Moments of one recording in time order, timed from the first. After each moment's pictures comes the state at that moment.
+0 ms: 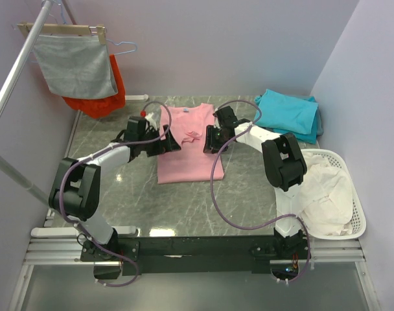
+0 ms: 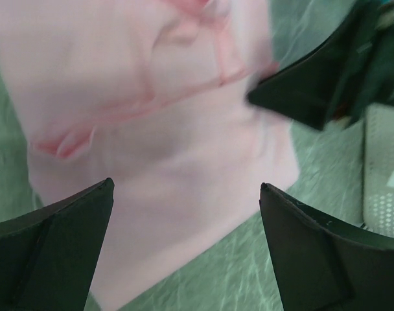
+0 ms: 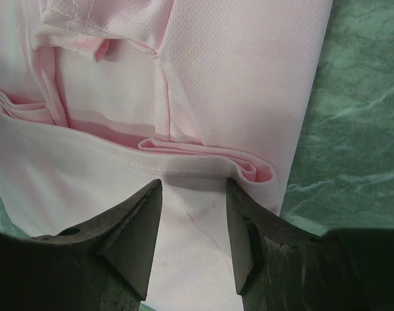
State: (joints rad) left arm -0.29 1.65 1.01 -0.03 0.43 -0.51; right arm 0.42 2.09 1.49 -0.43 -0.25 0.43
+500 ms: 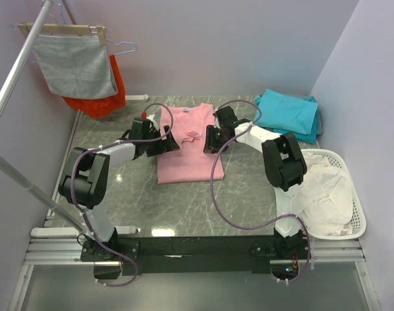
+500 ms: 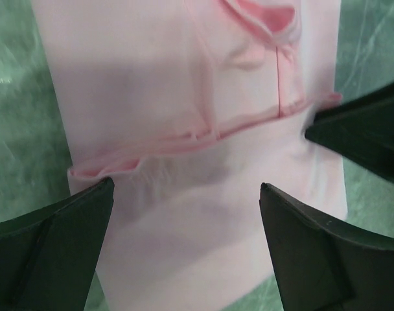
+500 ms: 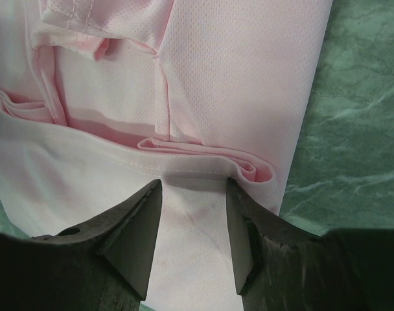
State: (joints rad) left arm -0.29 1.77 1.01 0.02 0.33 -0.51; right arm 0.42 2.09 1.49 -0.43 -0.25 0.42
